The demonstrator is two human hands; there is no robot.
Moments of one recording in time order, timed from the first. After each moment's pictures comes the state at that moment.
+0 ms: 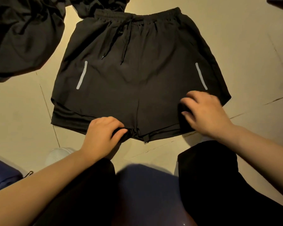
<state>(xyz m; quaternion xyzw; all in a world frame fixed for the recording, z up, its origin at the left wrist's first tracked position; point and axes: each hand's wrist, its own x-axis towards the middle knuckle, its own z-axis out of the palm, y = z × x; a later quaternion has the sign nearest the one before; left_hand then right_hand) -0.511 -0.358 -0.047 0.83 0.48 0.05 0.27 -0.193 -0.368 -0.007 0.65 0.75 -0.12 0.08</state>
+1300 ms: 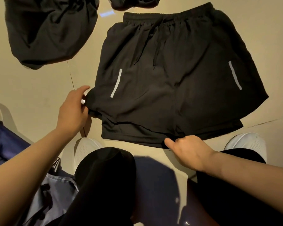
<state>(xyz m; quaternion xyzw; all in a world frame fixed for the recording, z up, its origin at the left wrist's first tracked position) -0.625 -0.312 -0.040 0.66 0.70 0.08 0.26 -0.308 -0.412 -0.020 0.42 0.84 -0.24 0.25</state>
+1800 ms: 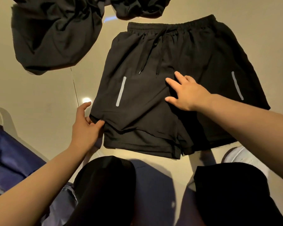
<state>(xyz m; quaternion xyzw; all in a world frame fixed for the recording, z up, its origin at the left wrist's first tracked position) -0.591 -0.339 -0.036 0.40 0.78 0.22 0.43 -0.295 -0.253 -0.030 0.63 0.69 -0.29 0.22</state>
